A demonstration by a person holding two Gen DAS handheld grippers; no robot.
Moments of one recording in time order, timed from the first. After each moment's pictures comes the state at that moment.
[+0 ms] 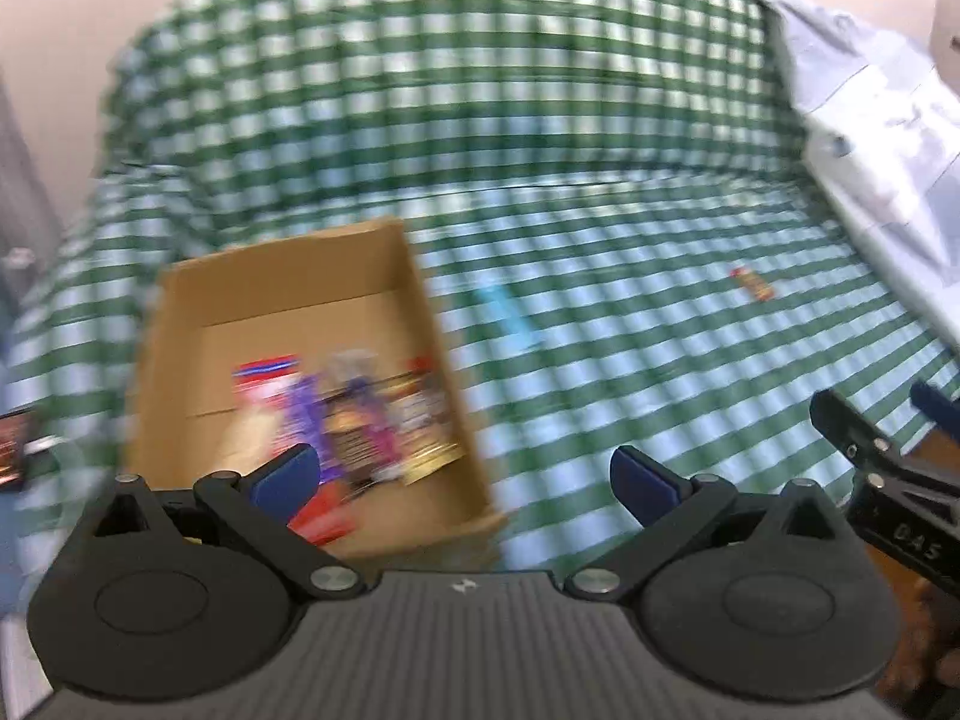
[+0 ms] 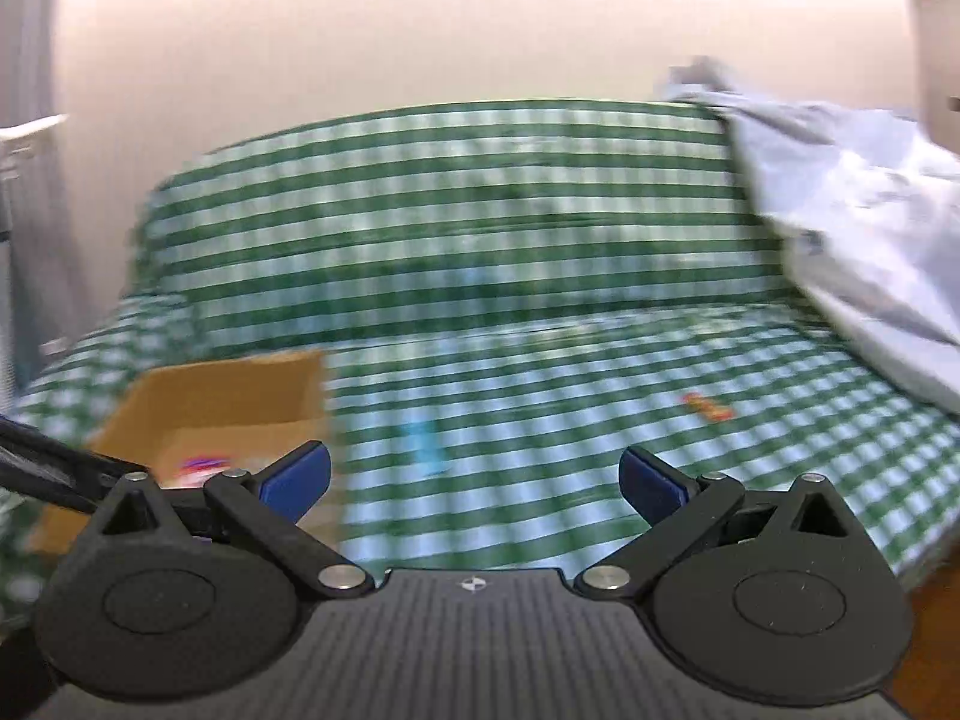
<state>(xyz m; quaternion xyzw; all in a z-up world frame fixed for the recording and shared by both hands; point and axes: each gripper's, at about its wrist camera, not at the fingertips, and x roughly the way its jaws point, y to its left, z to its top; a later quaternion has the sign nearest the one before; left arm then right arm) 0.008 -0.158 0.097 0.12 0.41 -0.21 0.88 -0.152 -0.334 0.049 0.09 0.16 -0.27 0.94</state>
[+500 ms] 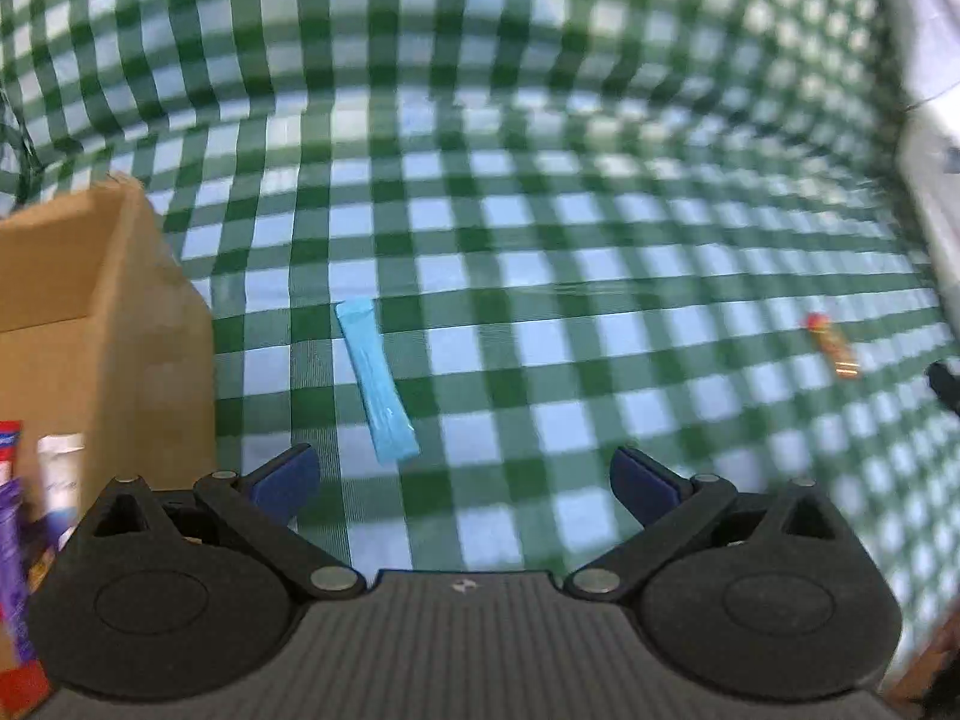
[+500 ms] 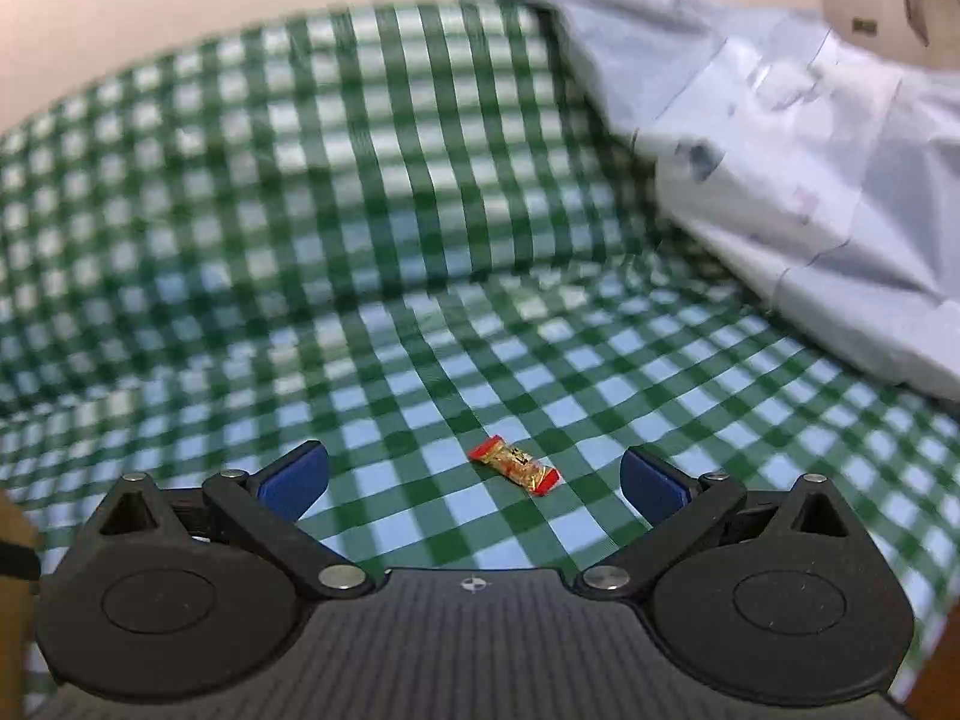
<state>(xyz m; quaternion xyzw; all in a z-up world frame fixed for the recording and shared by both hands) 0.235 -0.325 -0.082 0.09 0.51 -0.17 0.84 -0.023 -0.652 -0.055 0.15 0.20 -0.35 0.90</state>
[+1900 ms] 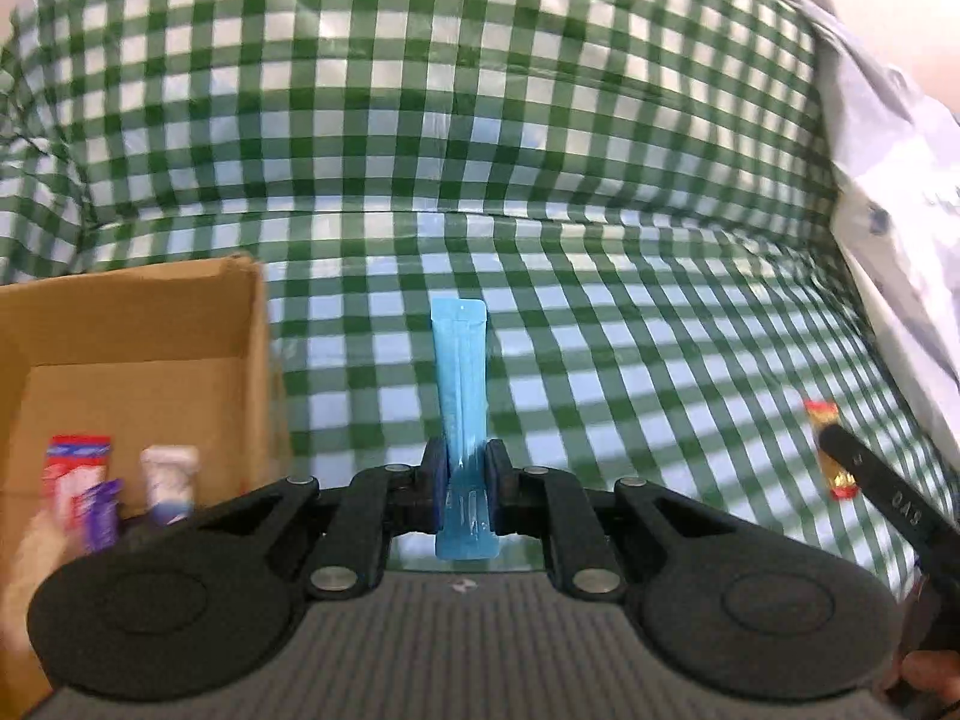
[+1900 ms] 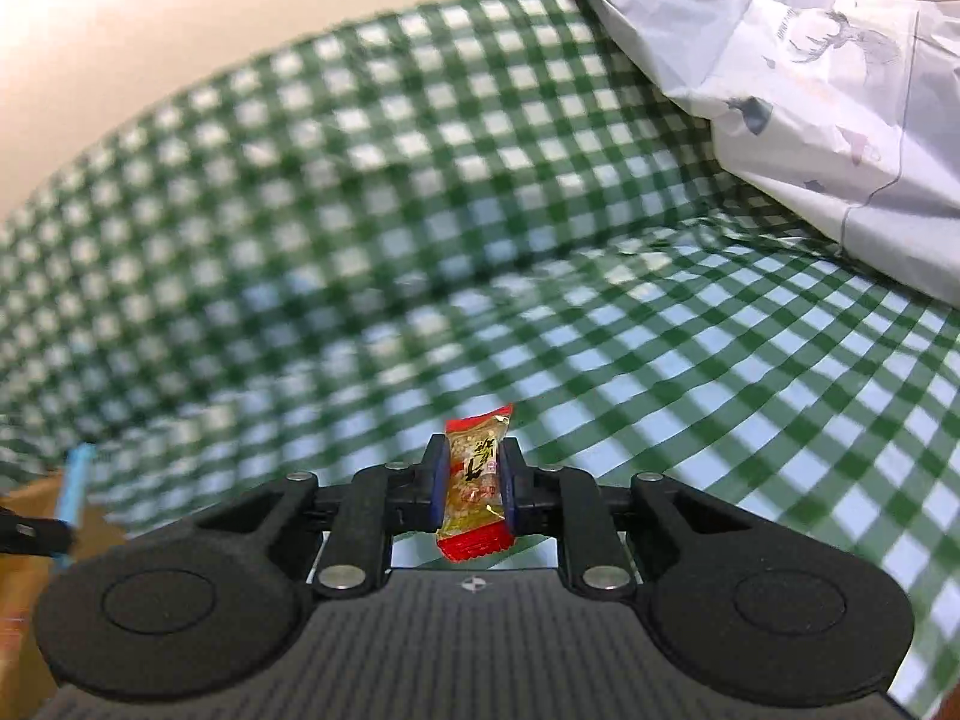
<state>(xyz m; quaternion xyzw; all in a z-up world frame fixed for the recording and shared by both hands) 0.160 -0.225 0.017 0.06 0.43 -0.22 0.87 -0.064 -0.561 -0.026 0.22 0.15 -0.27 0.92</state>
